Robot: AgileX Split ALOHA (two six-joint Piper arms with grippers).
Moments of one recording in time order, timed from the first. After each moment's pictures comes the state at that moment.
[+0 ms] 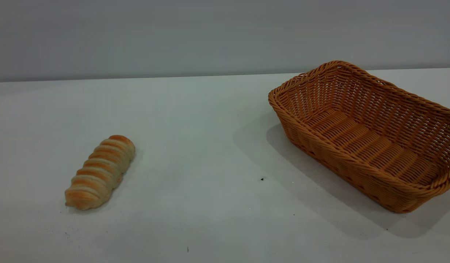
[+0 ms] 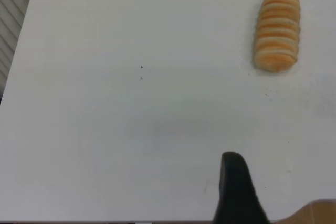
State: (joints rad) left arm -0.04 -0.02 -0.49 0.09 1.14 -0.05; right arm 0.01 -0.02 -0.47 0.06 1.13 -0.07
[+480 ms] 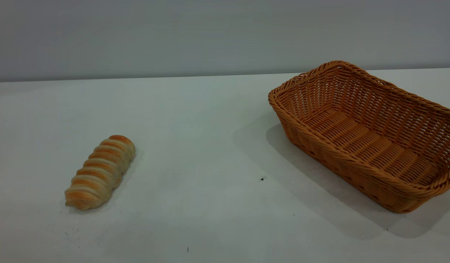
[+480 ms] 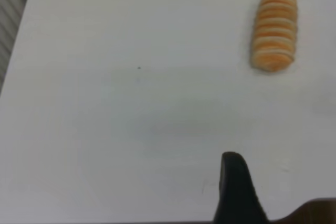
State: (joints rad) left arm -0.06 -0.02 -0.49 0.09 1.14 -0.05; right arm 0.03 -0.02 -0.47 0.05 1.13 -0.07
